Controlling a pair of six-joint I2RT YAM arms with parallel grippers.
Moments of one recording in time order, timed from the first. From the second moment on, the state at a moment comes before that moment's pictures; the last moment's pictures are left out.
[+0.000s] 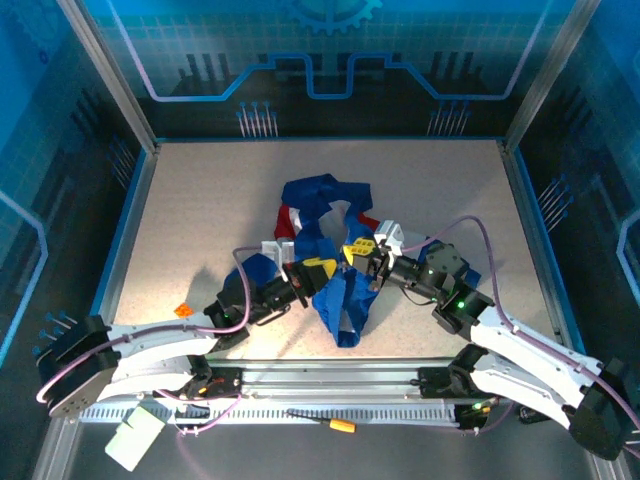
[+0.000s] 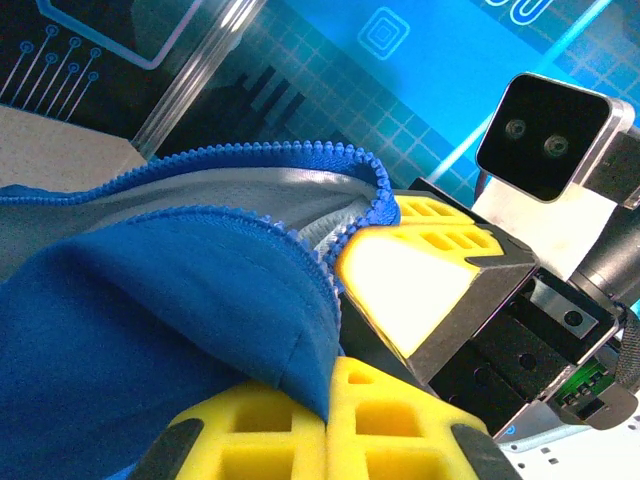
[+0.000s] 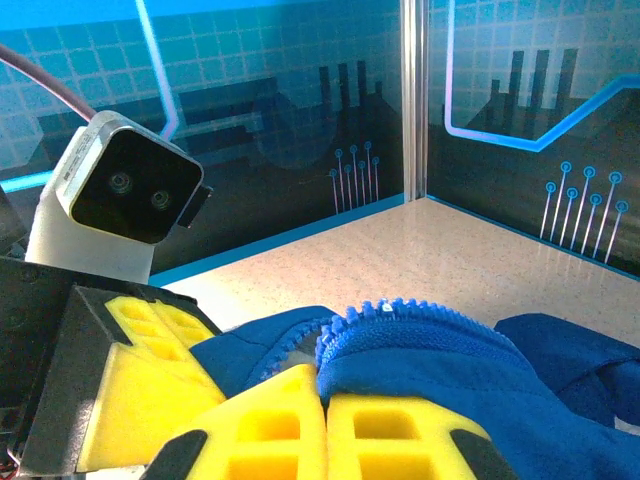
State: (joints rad) left arm -0.94 1.09 0.33 0.90 0.04 -0.73; right arm 0.72 0.85 0.51 0.33 -0.31 0.09
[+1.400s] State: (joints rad) left arm -1.00 0.99 0.32 0.76 -0.21 -0.72; right arm 0.90 0.92 0.65 0.15 -0.01 0.07
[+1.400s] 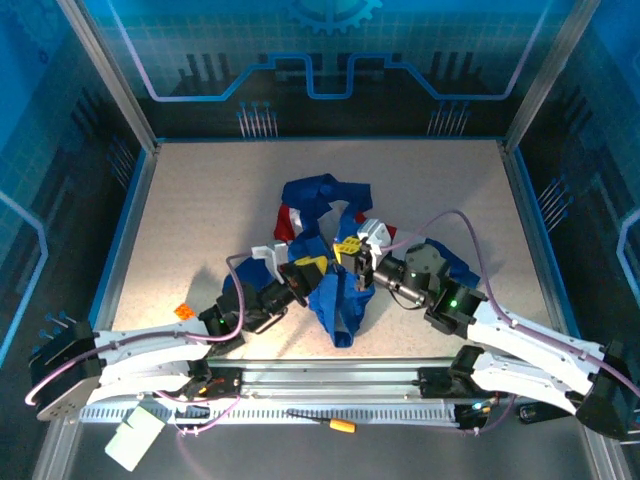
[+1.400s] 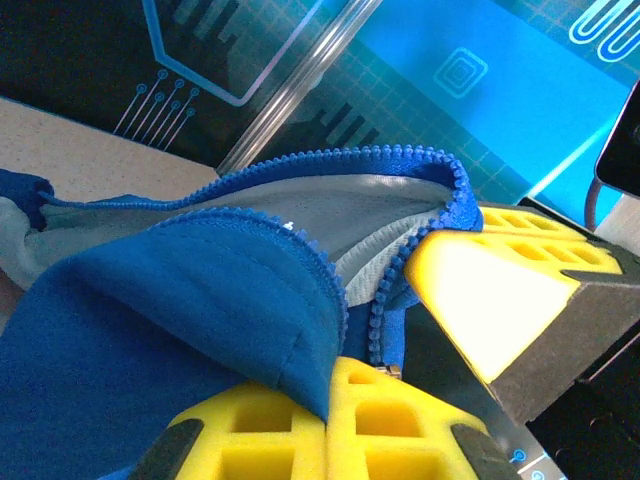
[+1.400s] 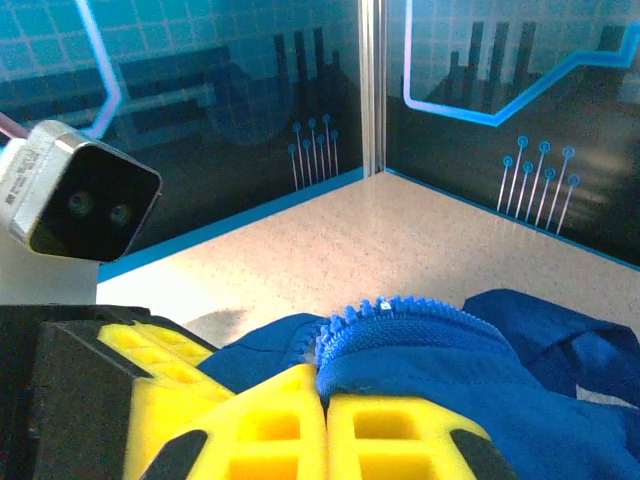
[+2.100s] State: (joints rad) left arm -0.87 0.81 0.32 0.53 -0.06 -0.72; right arm 0.89 0.97 0.79 -0.11 0.02 0.16
